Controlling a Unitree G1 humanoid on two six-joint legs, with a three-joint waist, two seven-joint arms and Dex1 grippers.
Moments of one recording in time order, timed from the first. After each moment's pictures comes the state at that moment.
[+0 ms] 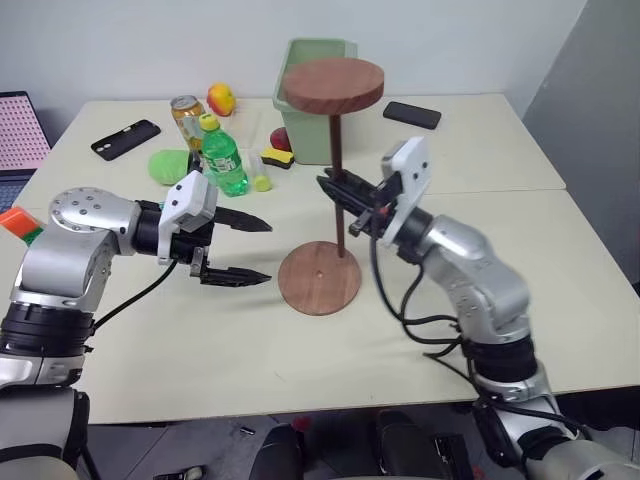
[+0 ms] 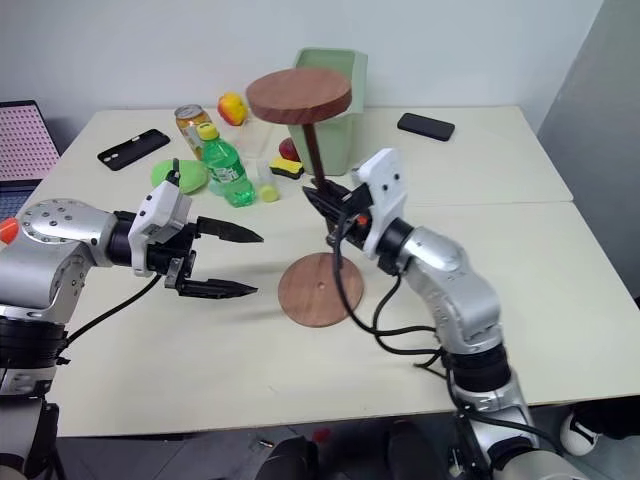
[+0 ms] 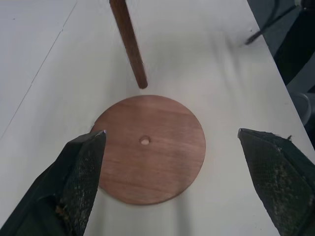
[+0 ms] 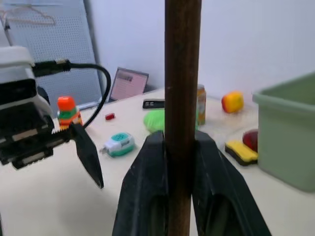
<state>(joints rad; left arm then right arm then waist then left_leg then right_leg) -0.63 0.95 -0.05 0.10 -0.43 0.32 -1.50 -0.63 -0.10 0.18 -0.23 0.32 0.44 0.50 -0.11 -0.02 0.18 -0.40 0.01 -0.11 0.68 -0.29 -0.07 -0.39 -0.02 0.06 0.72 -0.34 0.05</state>
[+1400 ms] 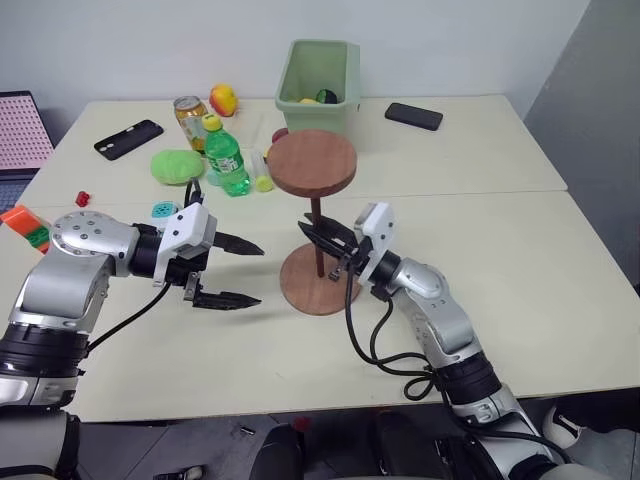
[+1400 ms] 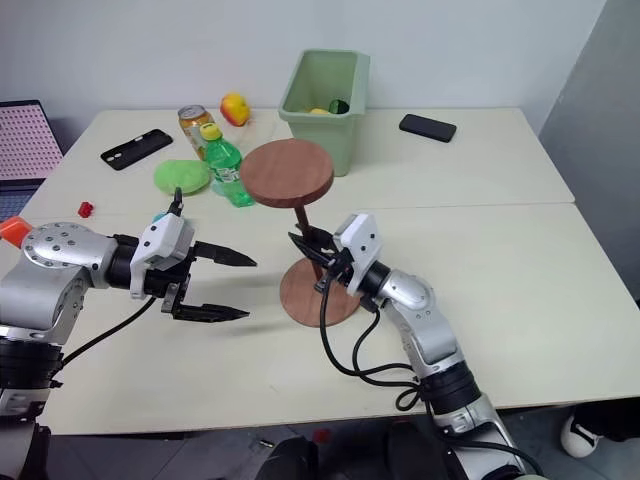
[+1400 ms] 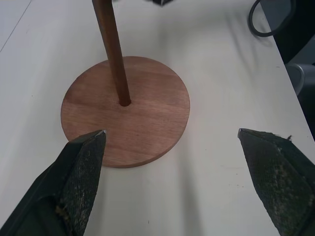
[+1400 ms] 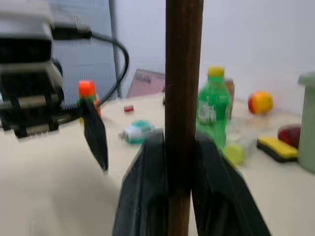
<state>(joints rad) -0.52 0.96 -0.04 0.08 -0.39 0.26 -1.51 -0.49 -0.05 0.26 0.04 0.22 0.05 0.61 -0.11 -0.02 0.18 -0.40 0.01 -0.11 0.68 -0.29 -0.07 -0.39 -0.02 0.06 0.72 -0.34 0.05</state>
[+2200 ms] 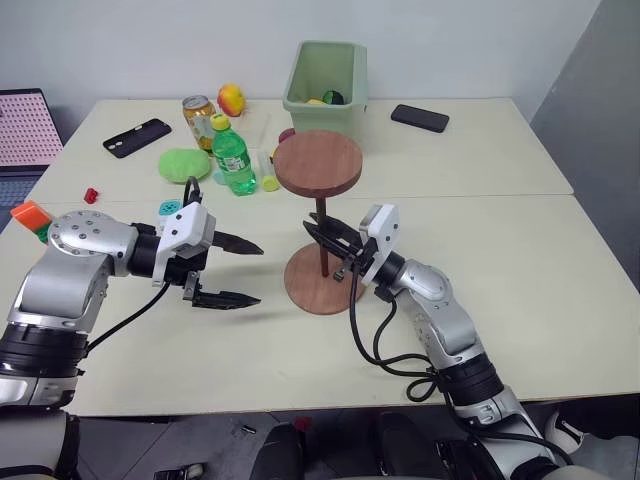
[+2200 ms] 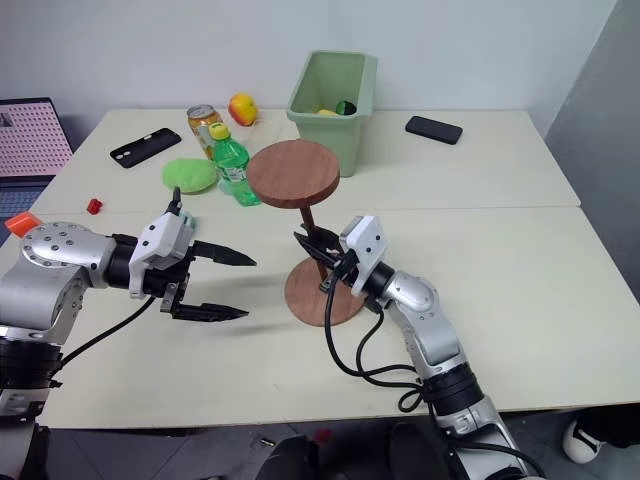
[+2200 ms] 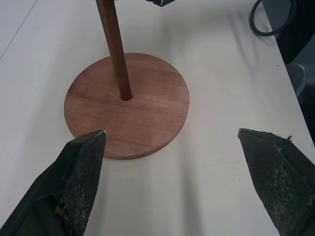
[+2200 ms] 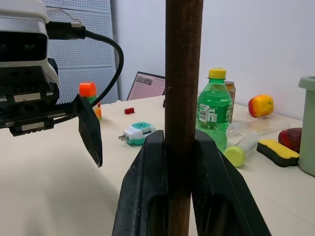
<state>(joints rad) -0.52 0.96 -0.04 0.08 -0.39 0.26 -1.51 -0.48 -0.06 0.26 0.04 0.22 0.03 0.61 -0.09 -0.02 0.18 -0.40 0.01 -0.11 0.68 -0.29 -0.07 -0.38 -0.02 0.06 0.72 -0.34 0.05</state>
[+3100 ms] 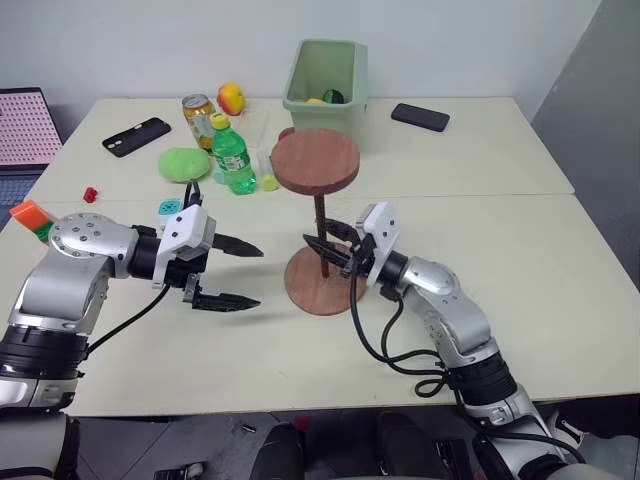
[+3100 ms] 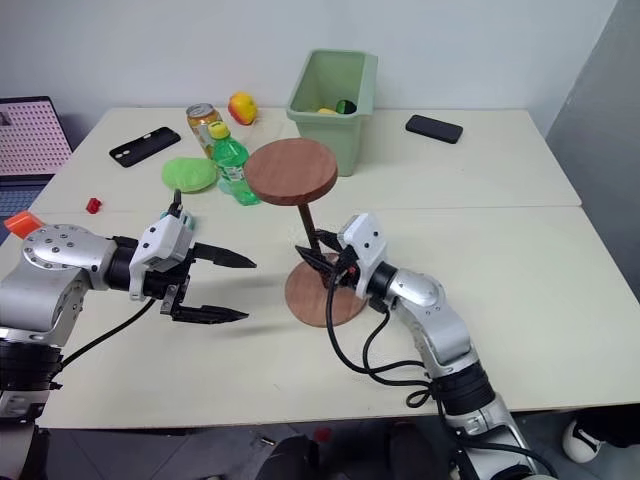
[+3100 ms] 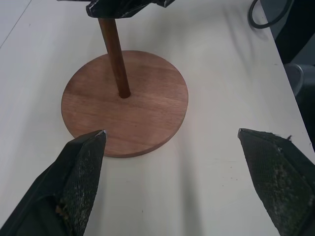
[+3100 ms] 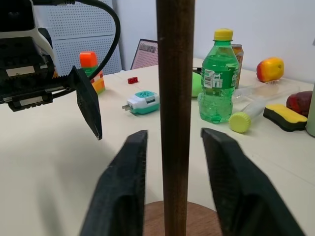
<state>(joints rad) -0.51 0.96 -0.04 0.08 -0.39 0.26 -1.51 -0.49 -0.10 0.26 -0.08 0.23 0.29 0.60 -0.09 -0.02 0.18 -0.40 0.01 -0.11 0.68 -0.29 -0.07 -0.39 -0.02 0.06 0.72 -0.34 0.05</state>
